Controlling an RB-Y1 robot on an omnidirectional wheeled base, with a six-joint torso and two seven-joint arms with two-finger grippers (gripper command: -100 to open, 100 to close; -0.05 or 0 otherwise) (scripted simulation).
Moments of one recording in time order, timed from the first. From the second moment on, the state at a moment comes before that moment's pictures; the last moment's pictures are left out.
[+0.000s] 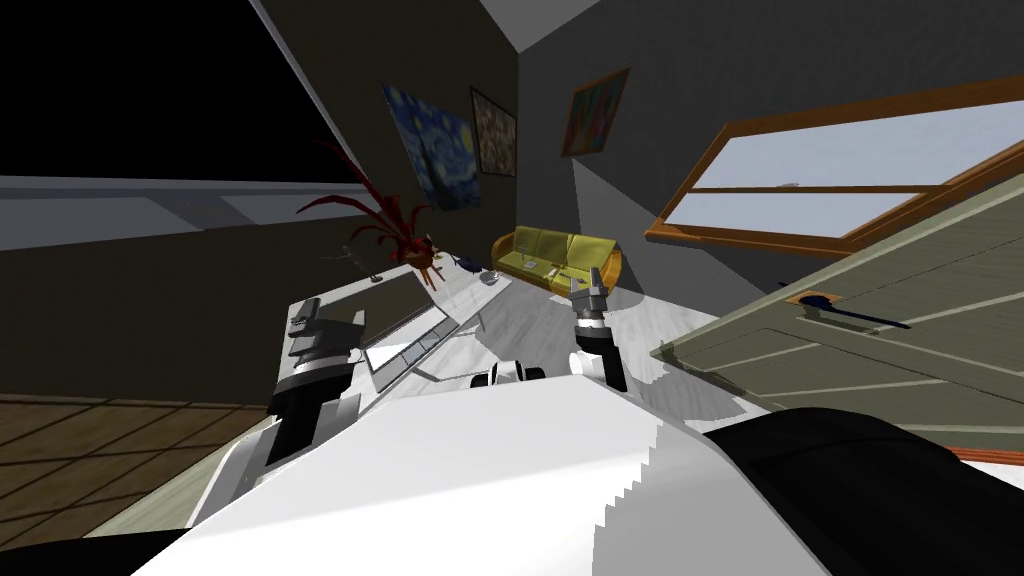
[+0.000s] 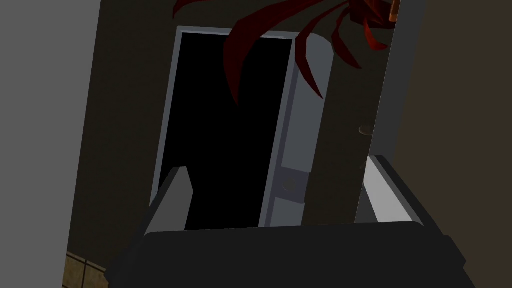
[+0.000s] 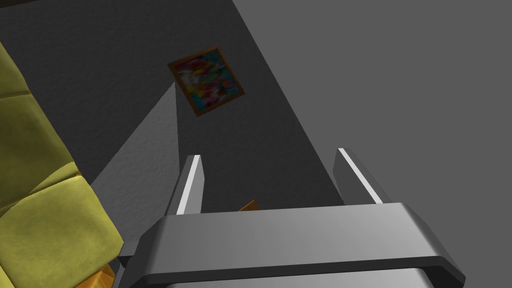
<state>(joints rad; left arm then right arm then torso) 0.55 0.16 0.44 -2.20 -0.22 -0.20 0.72 0.51 -0.04 0.03 -2.26 -0.07 -0.39 -0.16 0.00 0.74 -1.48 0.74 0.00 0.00</state>
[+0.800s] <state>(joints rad) 0.57 0.15 0.59 -2.16 -0.25 -0.06 0.94 0.51 -0.04 0.03 -2.26 -0.07 -0.39 -0.16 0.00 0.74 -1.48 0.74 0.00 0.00</state>
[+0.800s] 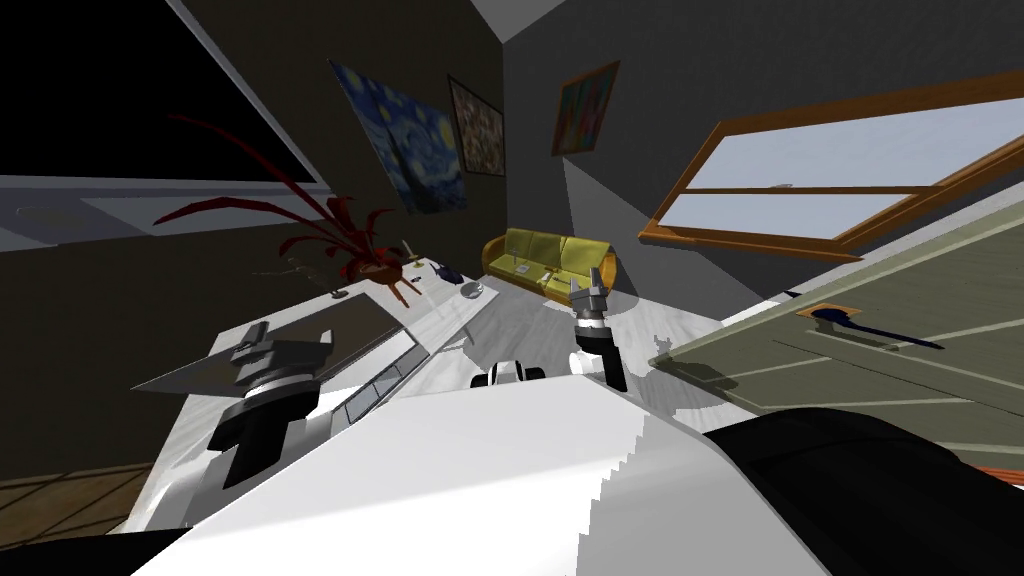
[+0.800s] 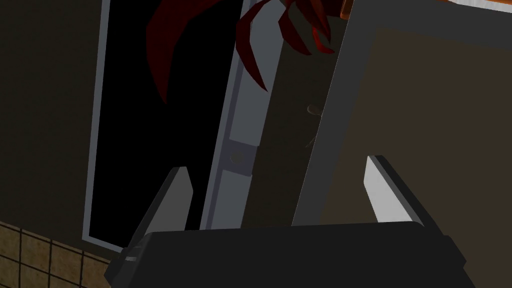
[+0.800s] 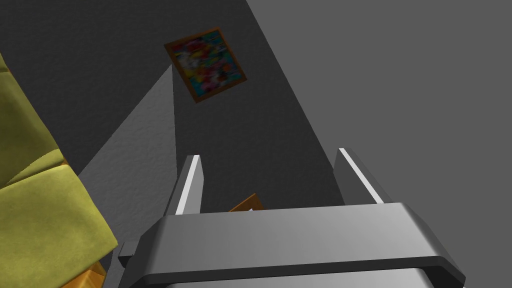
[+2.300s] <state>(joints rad) 0.58 0.10 0.82 -2.05 -0.32 0.16 1.27 0.50 -0.04 0.03 -2.26 -0.07 -0.39 -0.16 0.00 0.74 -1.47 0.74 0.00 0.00</state>
